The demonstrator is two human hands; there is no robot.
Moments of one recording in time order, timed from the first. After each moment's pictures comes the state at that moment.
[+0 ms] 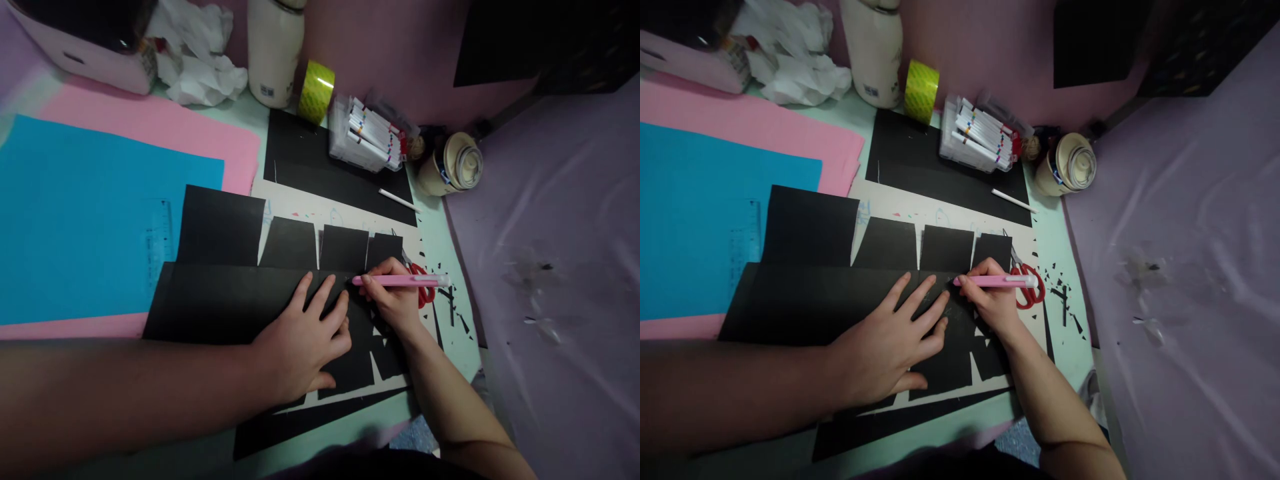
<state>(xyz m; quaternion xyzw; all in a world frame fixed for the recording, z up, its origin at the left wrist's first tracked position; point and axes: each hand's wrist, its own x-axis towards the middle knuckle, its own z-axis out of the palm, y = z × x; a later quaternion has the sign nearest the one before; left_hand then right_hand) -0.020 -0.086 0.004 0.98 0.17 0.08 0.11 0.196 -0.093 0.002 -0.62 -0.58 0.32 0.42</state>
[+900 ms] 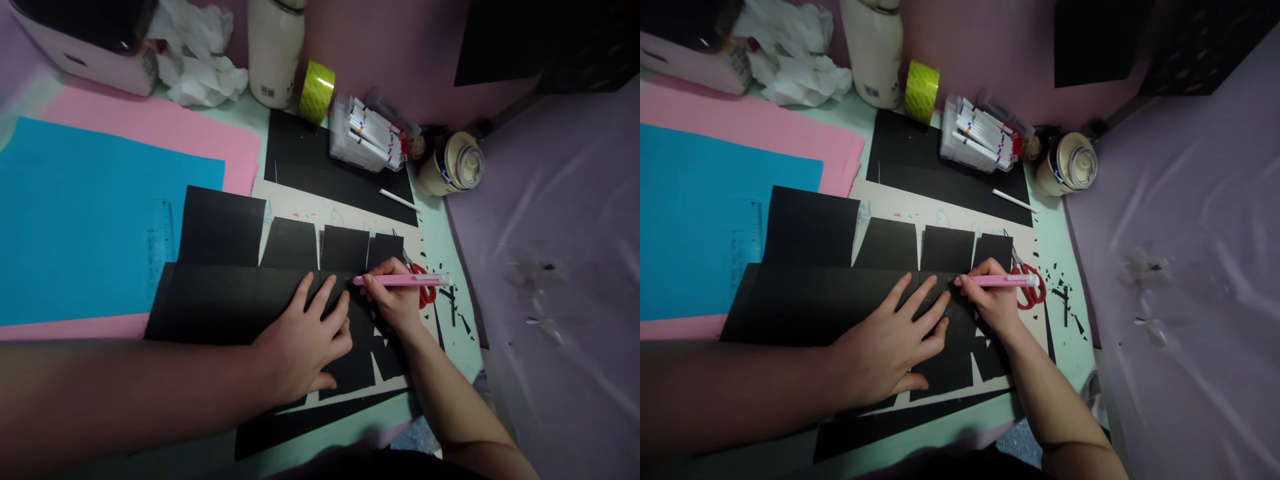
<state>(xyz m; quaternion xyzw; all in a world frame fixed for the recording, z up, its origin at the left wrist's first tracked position) -0.021 -0.086 0.004 0.98 0.17 0.07 0.12 0.194 -0.093 0.002 -0.64 -0.56 0.31 0.42</state>
